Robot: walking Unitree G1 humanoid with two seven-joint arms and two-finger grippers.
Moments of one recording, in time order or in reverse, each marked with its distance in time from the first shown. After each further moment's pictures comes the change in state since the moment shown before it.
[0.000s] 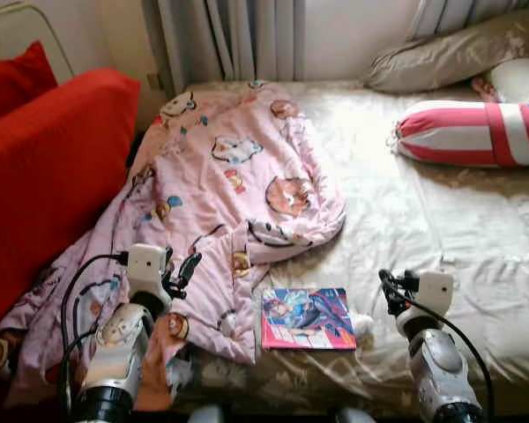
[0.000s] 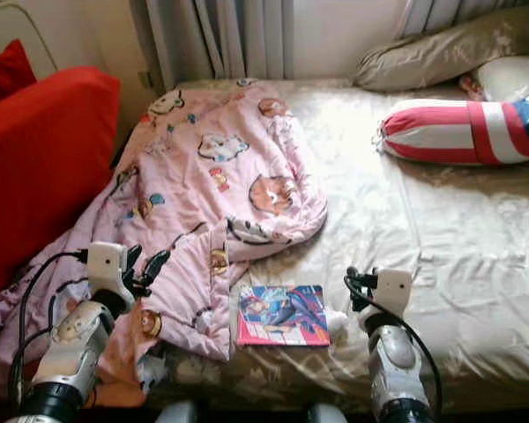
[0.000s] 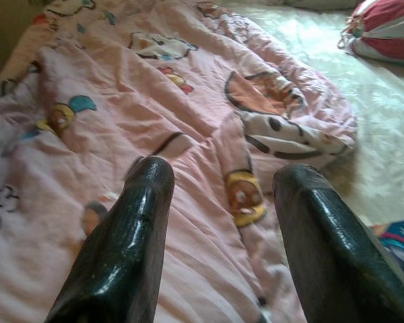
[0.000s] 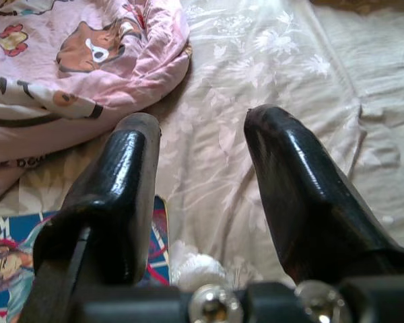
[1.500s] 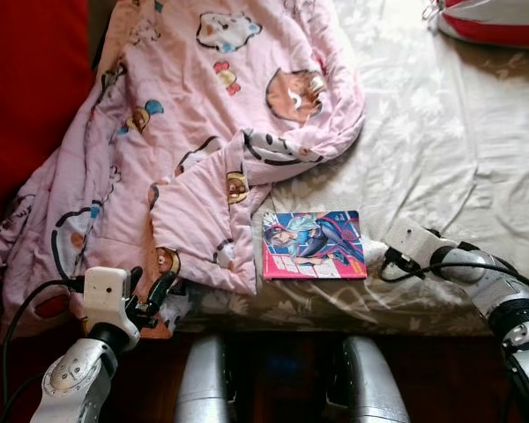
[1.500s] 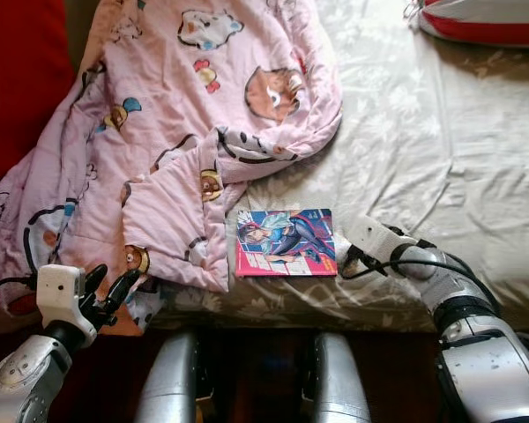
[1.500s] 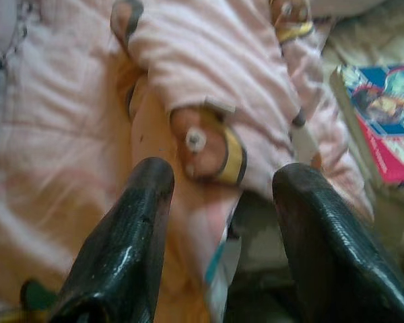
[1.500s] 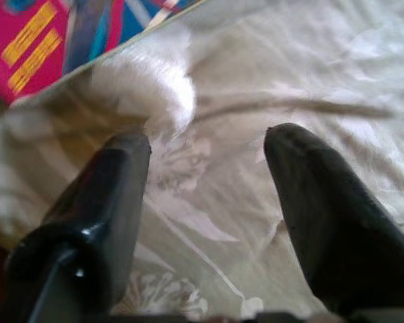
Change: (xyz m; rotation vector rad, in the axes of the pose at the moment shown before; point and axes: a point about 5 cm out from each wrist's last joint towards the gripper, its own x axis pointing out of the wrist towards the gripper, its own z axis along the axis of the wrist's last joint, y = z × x) left arm -0.080 0.011 0.029 0.034 0.039 0.063; right arm 0.050 -0.030 0.096 -1.124 0.321 0.360
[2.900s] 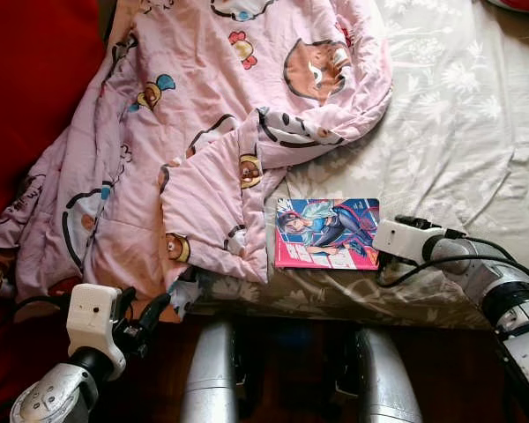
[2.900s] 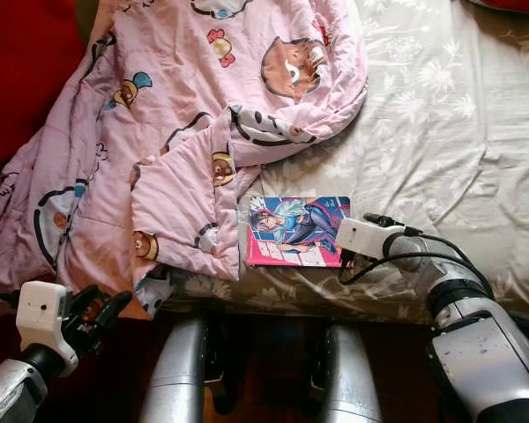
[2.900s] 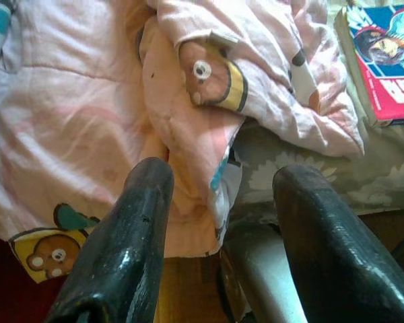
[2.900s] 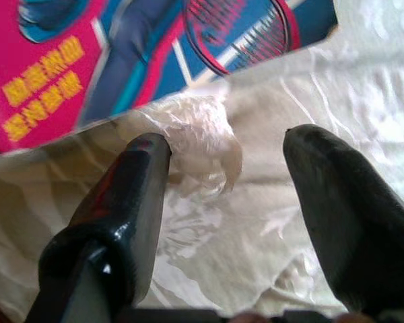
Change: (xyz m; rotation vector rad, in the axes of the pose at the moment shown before) left arm -0.037 -0.008 0.016 0.026 0.079 -0.039; right arm 0.006 -0.012 0.022 -0.243 0.046 -0.094
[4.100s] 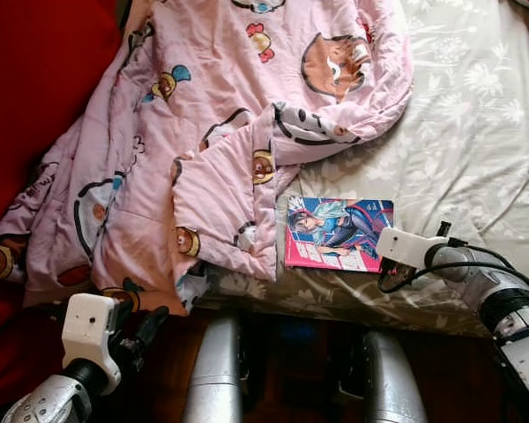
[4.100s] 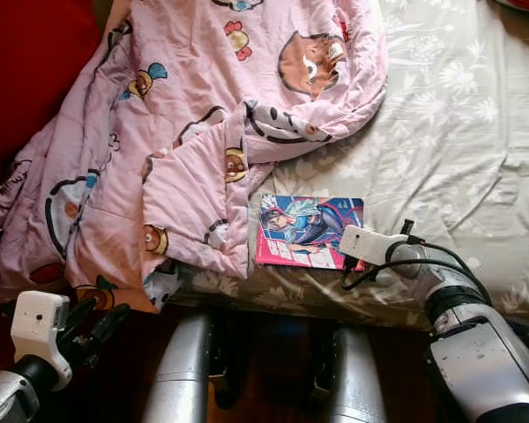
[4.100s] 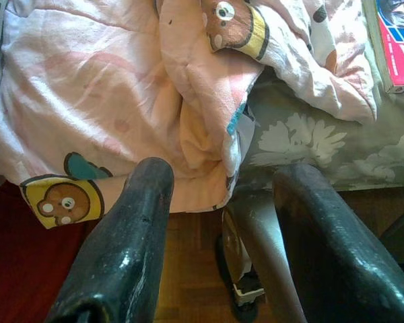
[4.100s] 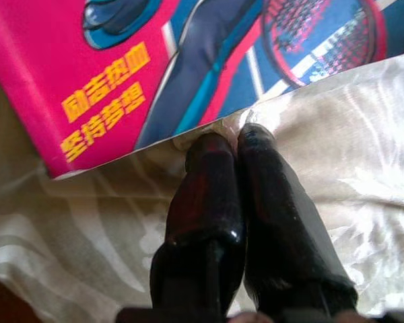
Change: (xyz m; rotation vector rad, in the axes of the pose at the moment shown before) left arm -0.011 -0.001 -0.007 -0.013 0.070 -0.016; right arm 0.001 0.019 -0.011 0.020 0.059 0.048
